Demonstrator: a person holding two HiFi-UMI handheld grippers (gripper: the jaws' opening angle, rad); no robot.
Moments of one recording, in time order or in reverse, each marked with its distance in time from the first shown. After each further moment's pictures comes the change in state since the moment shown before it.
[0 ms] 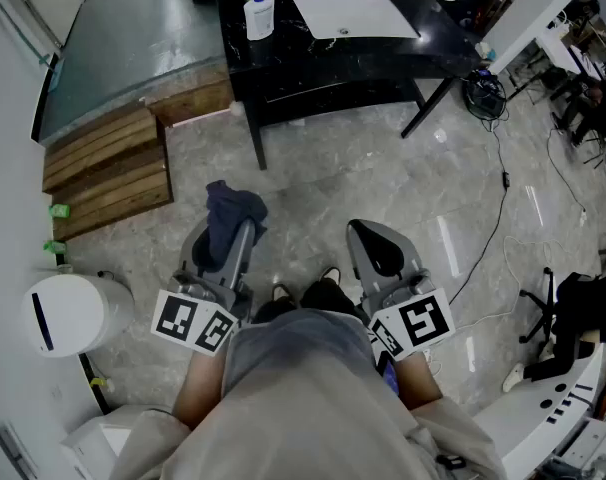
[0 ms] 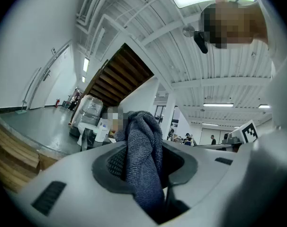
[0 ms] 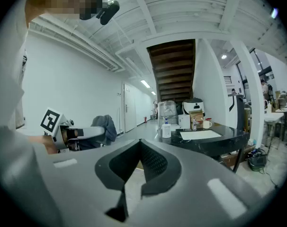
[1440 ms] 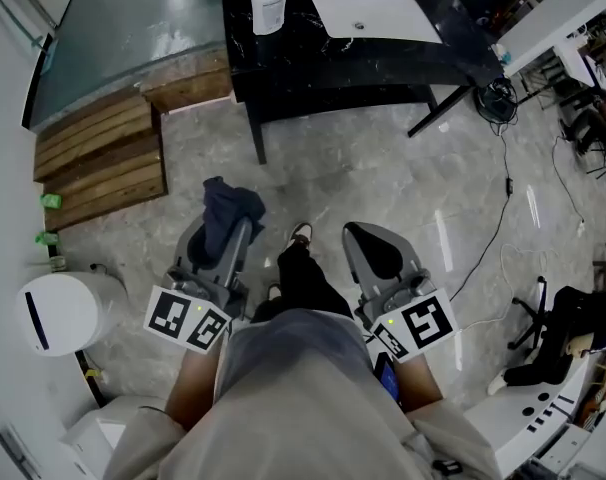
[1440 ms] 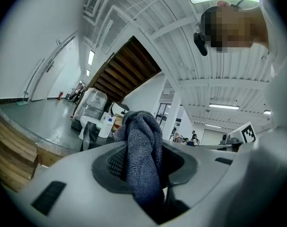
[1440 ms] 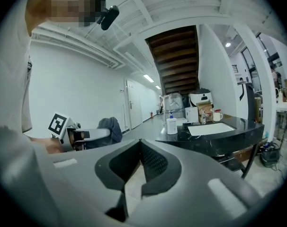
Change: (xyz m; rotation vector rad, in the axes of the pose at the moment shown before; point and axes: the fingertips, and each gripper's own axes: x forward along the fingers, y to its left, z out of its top) left arm 0.066 0.071 -0.011 -0.060 0.053 0.013; right arm 0.087 -0.033 -0.010 0.054 0.056 0.089
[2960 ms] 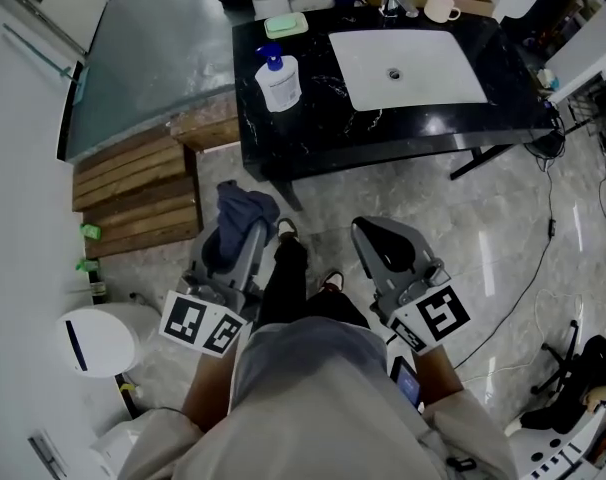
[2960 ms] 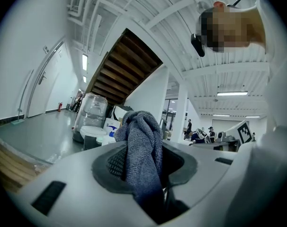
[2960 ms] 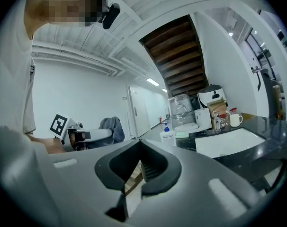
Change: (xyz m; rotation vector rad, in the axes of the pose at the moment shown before) left arm 0.205 0.077 0.070 0.129 0.009 0.070; right arm 0.165 -0.168 0.067 0.047 -0.080 0.157
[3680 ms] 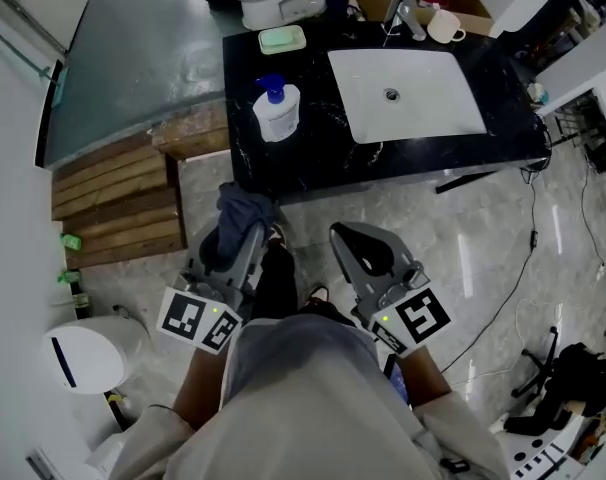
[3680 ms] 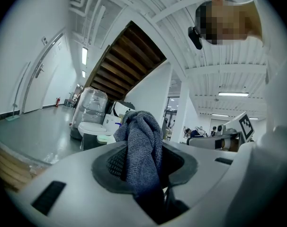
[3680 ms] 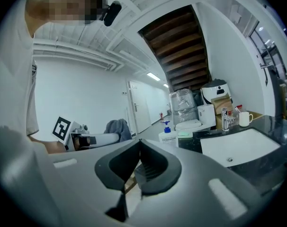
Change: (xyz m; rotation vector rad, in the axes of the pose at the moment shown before) left arm 0.068 0.065 -0.008 -0.029 0.039 -0.030; right arm 0.088 -0.031 0.003 0.000 0.060 0.017
